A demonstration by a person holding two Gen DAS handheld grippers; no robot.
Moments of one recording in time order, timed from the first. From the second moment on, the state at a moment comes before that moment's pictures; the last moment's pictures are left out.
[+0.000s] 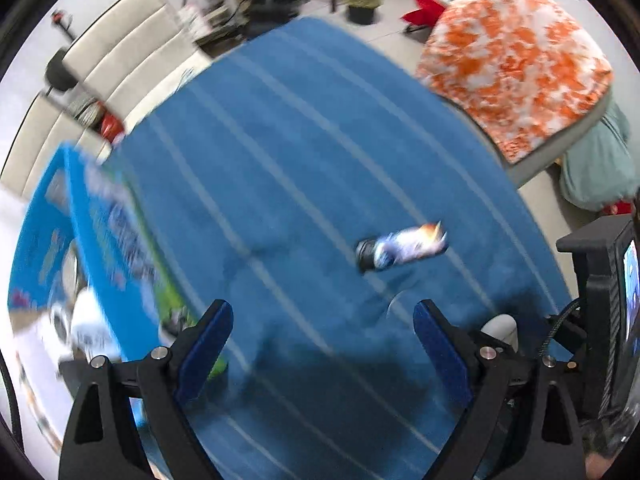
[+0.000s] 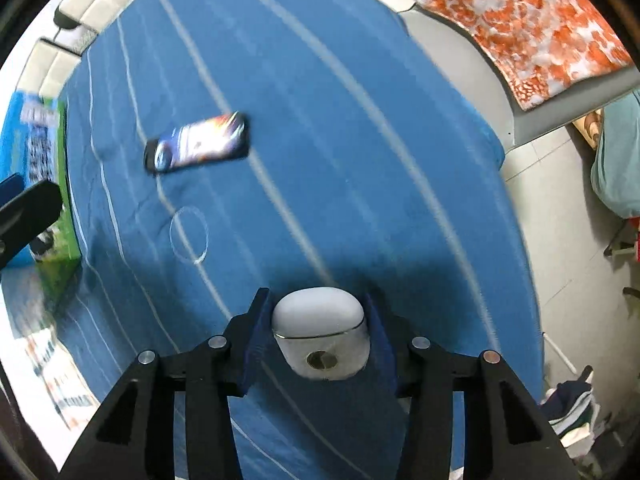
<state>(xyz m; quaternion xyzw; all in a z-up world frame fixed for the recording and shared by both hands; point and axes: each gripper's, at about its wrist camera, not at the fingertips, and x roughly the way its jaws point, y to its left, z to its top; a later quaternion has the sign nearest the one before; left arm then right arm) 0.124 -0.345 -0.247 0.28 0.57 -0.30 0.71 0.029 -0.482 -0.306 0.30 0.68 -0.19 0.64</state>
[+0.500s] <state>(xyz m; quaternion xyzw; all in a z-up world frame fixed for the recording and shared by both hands) 0.119 -0.415 -0.323 0.43 0.54 -0.40 0.60 0.020 -0.515 -0.312 0.32 0.66 -0.19 0.65</state>
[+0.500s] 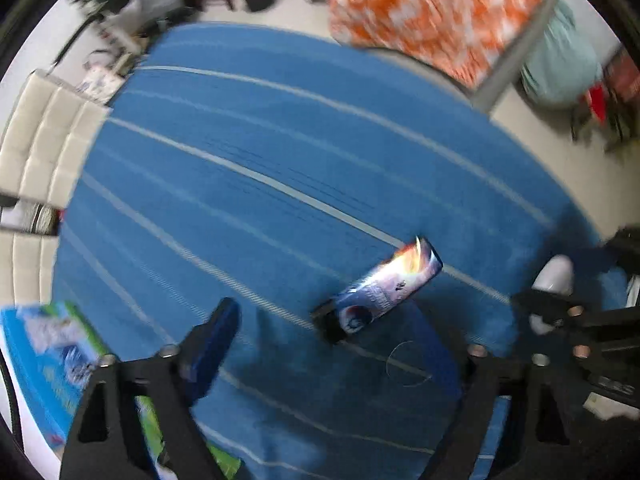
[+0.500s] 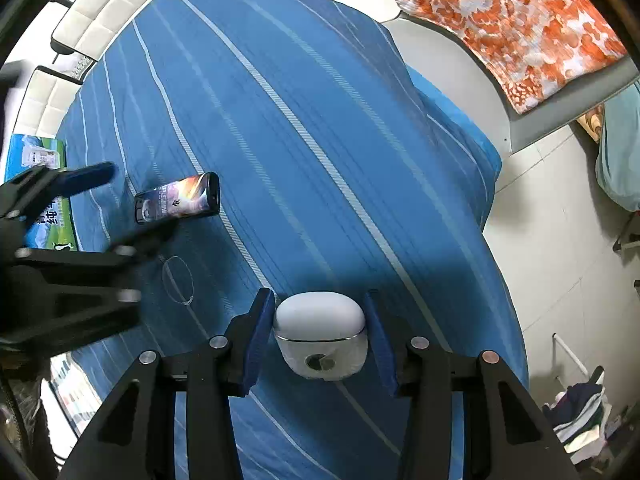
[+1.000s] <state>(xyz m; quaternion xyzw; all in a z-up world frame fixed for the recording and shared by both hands) 0.130 -0.396 -0.331 0.30 0.63 -0.33 0.63 0.018 -0.528 -0.327 0.38 0.67 -0.18 0.62</state>
